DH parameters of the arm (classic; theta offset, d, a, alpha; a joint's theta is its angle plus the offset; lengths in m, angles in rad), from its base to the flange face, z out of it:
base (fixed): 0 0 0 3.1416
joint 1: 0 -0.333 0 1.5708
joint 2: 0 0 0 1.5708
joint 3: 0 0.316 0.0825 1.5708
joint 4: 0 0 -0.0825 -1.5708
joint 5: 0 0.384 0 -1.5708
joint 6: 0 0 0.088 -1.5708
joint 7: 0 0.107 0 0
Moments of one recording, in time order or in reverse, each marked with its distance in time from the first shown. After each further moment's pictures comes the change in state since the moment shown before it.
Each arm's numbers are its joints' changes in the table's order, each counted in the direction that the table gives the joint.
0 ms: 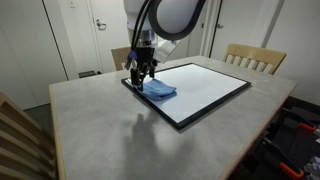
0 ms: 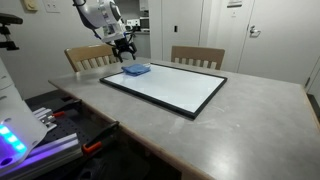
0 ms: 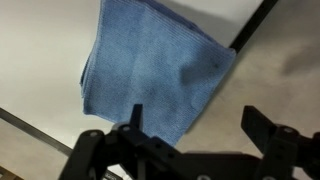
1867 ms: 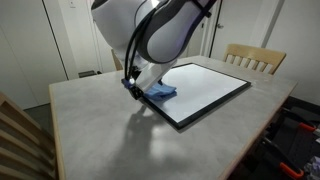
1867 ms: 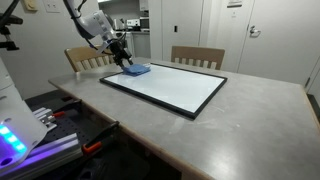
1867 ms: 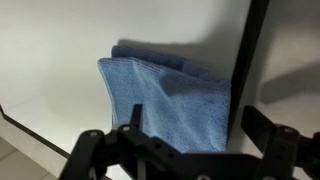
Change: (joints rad) arm -0.188 0.135 -0.095 0.134 -0.195 0.283 0.633
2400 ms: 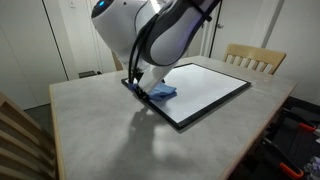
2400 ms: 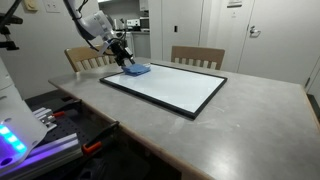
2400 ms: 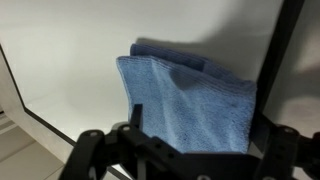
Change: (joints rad) arm -0.001 0.008 0.000 0.007 -0.066 0.053 0.036
